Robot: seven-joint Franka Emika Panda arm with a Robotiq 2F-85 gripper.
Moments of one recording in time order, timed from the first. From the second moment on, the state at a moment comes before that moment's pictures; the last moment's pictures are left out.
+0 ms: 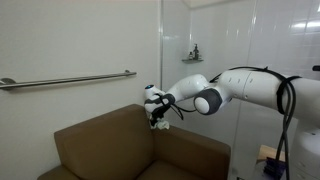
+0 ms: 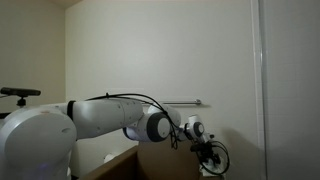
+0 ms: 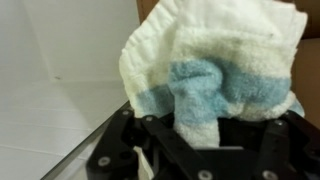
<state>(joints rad) -0.12 1.49 -0.14 -0.54 -0.22 2.10 0.00</state>
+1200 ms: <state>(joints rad) -0.16 1.48 -0.07 -0.45 -0.14 1.53 -0.28</state>
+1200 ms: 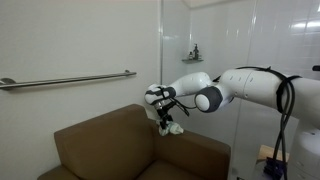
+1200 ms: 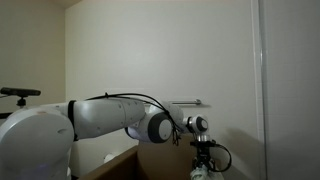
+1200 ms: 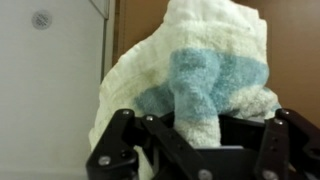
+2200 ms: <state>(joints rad) -0.12 1.47 -0.14 -0.50 -0.18 1.81 -0.10</state>
